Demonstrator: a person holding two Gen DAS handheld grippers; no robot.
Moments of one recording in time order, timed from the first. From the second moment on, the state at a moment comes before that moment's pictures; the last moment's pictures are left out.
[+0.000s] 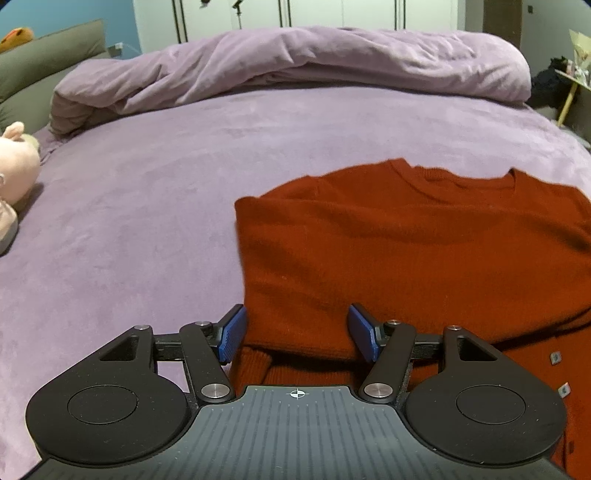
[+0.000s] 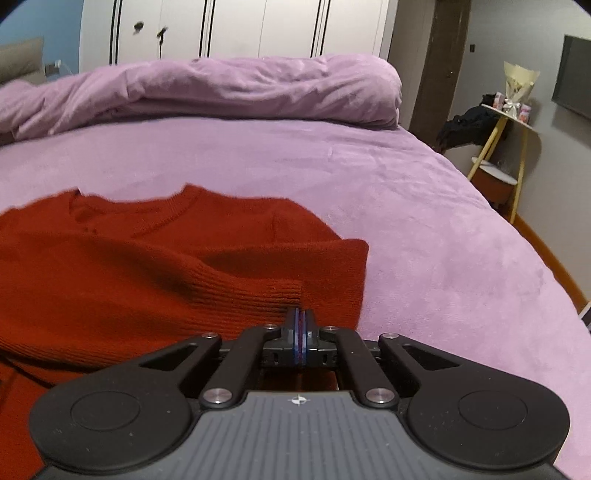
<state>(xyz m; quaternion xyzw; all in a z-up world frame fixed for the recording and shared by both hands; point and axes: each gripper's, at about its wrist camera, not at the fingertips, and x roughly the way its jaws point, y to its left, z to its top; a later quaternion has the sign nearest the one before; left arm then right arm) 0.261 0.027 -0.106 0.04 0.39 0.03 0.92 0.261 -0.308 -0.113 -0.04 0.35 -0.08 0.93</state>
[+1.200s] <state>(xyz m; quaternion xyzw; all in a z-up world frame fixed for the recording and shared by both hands) 0.020 0.111 -0.105 -0.10 0.51 -0.07 0.85 -0.052 -0.351 -0.078 0.20 0.46 -0.03 0.86</state>
